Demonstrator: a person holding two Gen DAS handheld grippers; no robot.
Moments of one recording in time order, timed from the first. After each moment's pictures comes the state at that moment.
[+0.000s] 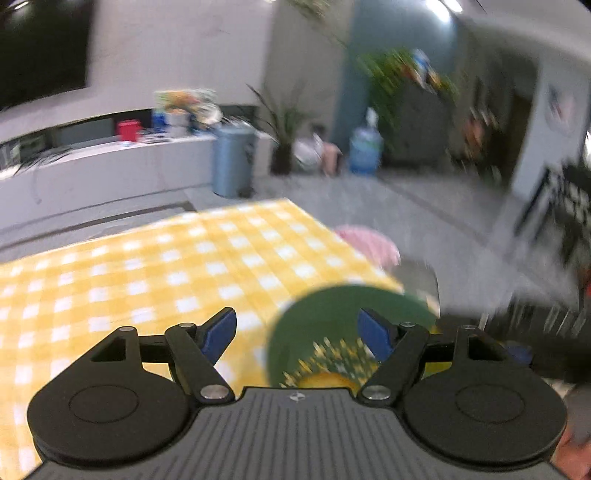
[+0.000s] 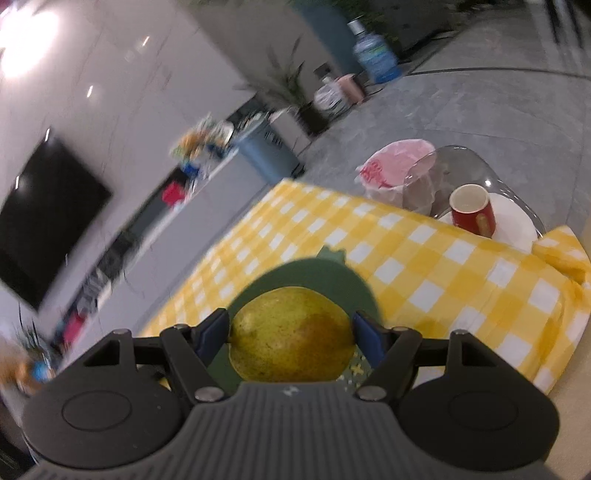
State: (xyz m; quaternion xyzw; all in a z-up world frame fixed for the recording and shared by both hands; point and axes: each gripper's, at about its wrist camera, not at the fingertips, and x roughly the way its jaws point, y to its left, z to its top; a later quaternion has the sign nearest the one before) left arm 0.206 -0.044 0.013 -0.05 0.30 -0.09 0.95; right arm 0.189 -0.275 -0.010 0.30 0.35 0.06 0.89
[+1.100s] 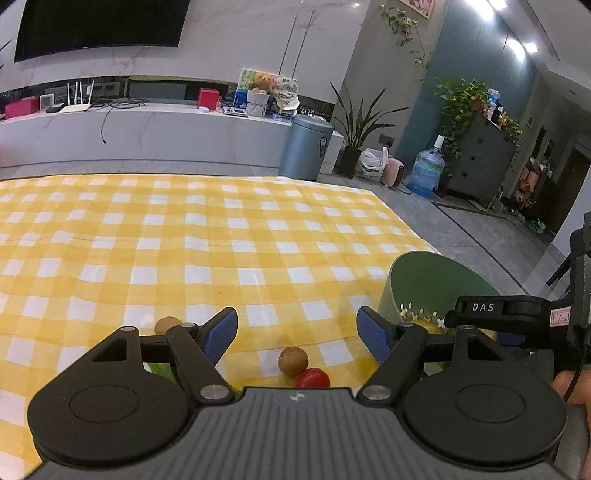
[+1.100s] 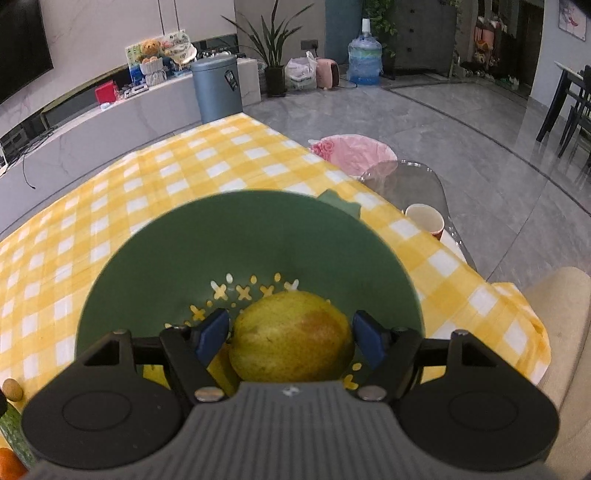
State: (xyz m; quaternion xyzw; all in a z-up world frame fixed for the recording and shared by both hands) left arm 0.146 0.037 -0.023 -0.13 0.31 0.00 0.94; right arm 0.237 -0.185 -0.052 0.06 0.42 -0.06 0.90
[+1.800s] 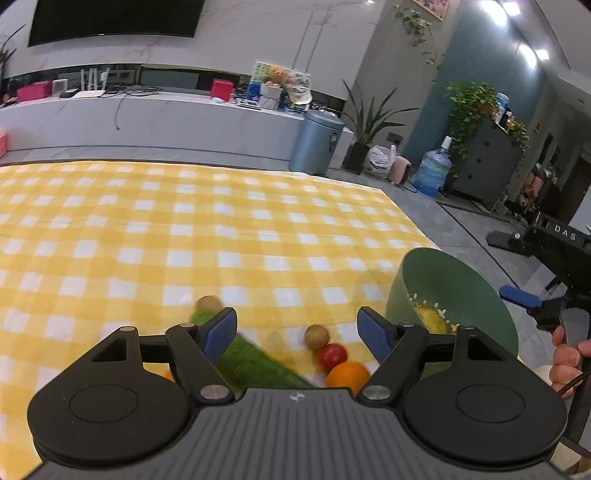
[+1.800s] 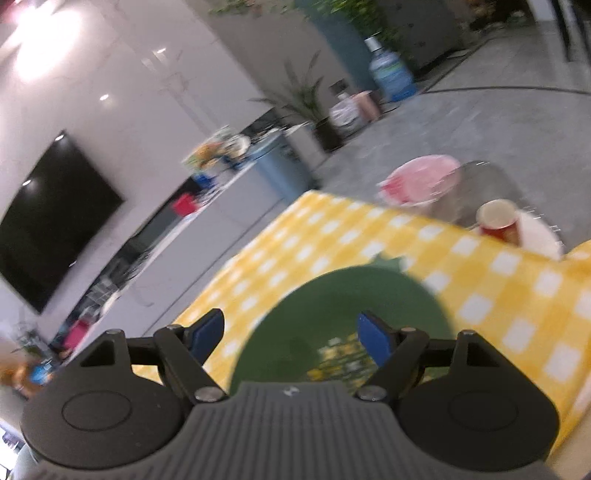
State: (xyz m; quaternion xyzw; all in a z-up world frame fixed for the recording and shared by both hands) left arm 0.112 0.064 -0.006 -0.15 0.33 0.01 0.93; right arm 0.206 -0.231 -0.010 0.30 0.31 0.07 0.90
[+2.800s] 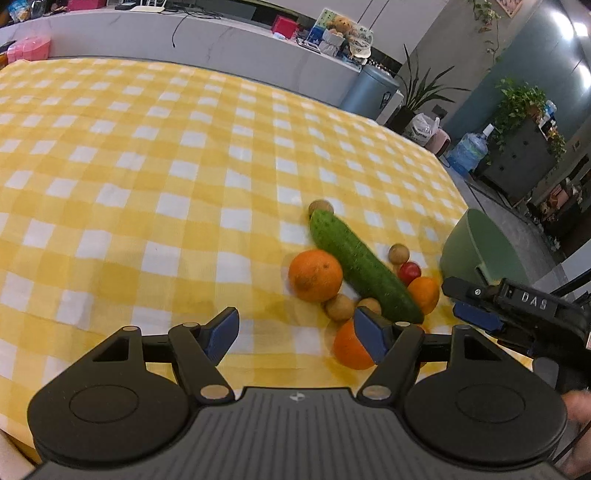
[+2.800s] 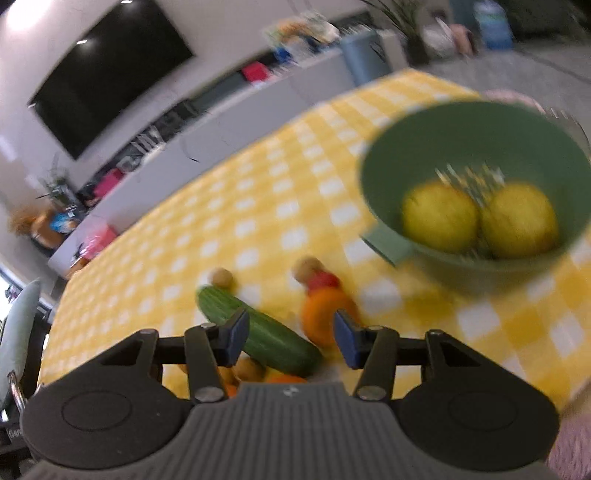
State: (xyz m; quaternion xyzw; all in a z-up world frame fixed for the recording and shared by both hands) left arm 0.046 0.146 -0.039 -0.24 0.42 0.04 0.88; right arm 0.137 -0.113 -0.048 0.18 0.44 0.19 0.86
